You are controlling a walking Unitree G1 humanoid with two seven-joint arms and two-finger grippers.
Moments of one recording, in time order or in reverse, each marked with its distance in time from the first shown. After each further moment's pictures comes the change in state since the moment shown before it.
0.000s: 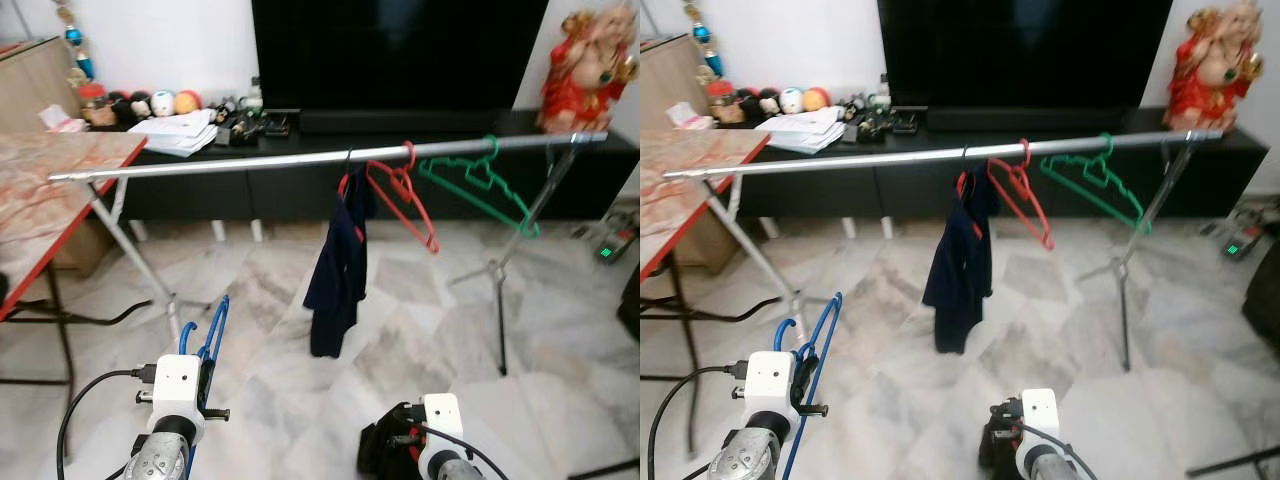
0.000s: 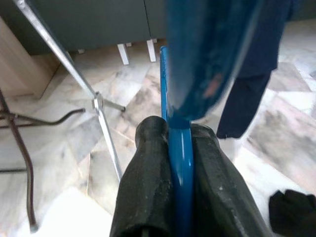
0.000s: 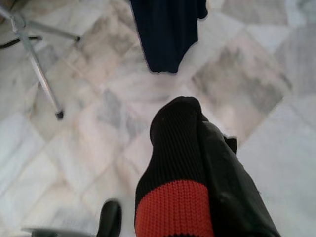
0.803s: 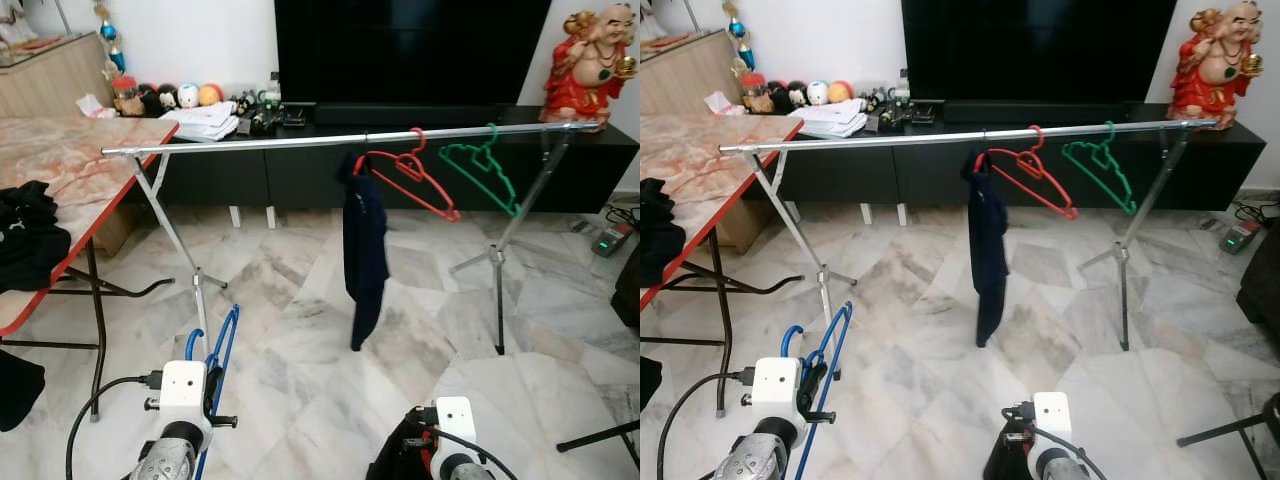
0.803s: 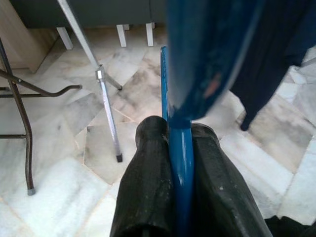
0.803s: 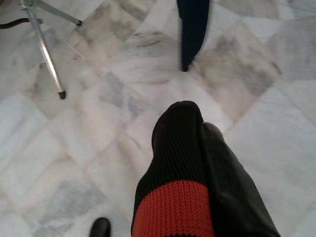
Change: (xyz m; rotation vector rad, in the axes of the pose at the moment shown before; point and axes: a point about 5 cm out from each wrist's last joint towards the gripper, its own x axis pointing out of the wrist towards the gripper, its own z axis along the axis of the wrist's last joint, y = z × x) left arm 0.000 -0.001 -0.003 -0.018 0.025 -0.019; right arm 0.002 0.000 0.007 0.000 -0.026 0.003
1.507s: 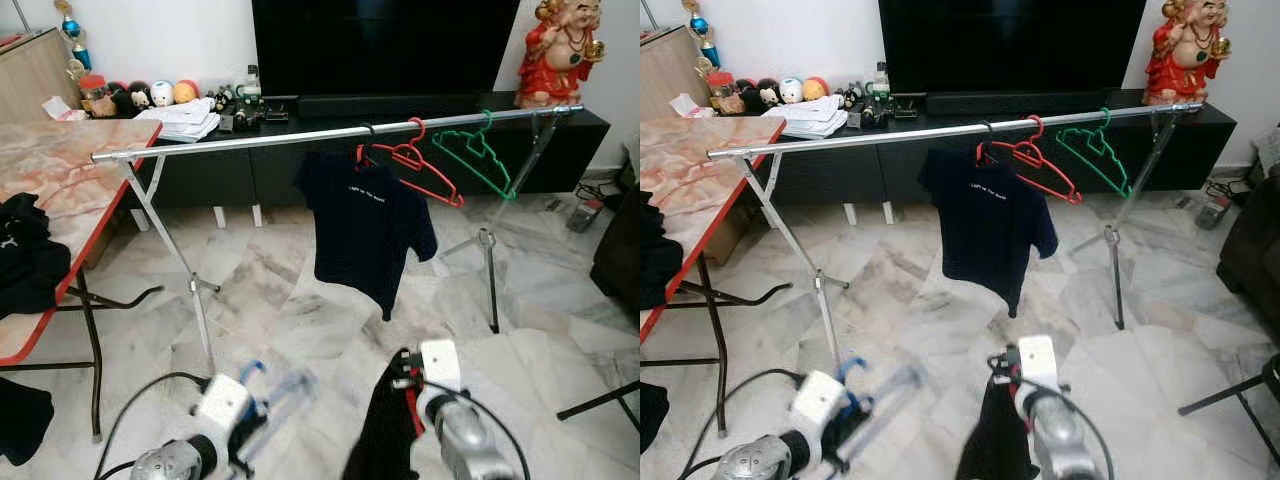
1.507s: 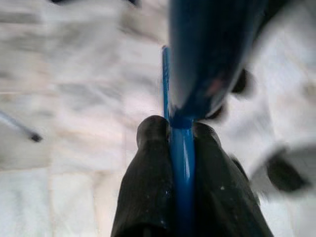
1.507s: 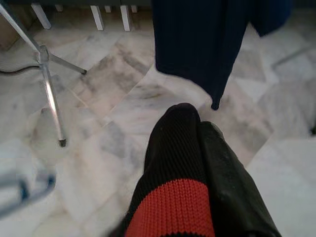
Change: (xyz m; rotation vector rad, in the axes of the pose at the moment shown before) left arm -0.011 -0.028 -0.021 0.264 0.354 -0.672; right arm 0.020 0.002 0.084 -0.171 -0.178 0.004
